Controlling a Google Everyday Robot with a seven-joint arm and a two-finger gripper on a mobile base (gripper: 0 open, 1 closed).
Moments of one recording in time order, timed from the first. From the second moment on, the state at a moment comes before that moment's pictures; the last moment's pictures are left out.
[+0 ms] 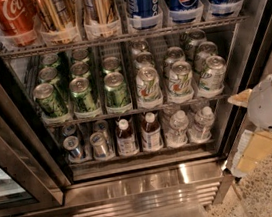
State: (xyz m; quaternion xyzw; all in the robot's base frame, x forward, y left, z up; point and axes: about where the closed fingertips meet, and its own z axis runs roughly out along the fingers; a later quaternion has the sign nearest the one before) arm 0.414 -0.209 0.843 -0.57 0.79 0.05 0.21
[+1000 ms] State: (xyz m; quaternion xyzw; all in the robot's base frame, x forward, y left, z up) arm 0.407 -0.206 0.812 -0.55 0.79 0.06 0.27
